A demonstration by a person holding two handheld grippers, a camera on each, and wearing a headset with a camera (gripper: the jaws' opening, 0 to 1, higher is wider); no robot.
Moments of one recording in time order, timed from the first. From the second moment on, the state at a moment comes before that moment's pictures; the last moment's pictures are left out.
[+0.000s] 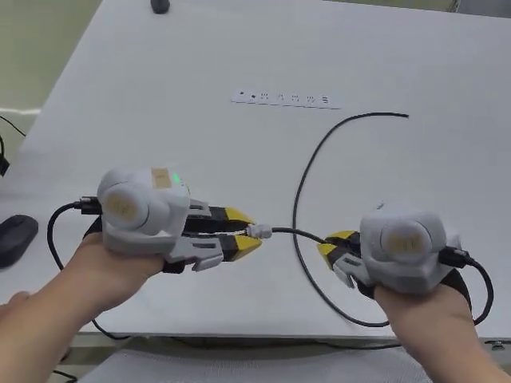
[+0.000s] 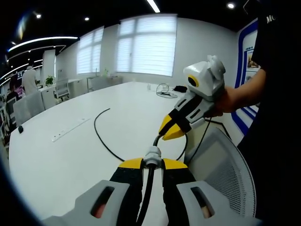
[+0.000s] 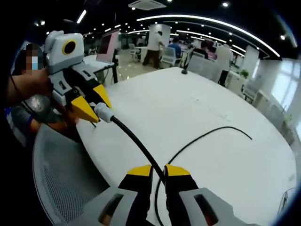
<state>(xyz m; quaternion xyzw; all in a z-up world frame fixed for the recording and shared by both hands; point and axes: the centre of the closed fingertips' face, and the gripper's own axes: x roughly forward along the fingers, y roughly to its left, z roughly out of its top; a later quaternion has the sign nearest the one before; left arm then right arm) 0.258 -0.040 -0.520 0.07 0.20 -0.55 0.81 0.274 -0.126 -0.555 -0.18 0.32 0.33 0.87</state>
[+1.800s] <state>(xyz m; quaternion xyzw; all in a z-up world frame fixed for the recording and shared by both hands) 0.255 -0.040 -0.516 0.09 0.19 -0.55 0.81 0.272 -0.079 -0.542 -0.20 0.30 0.39 0.85</state>
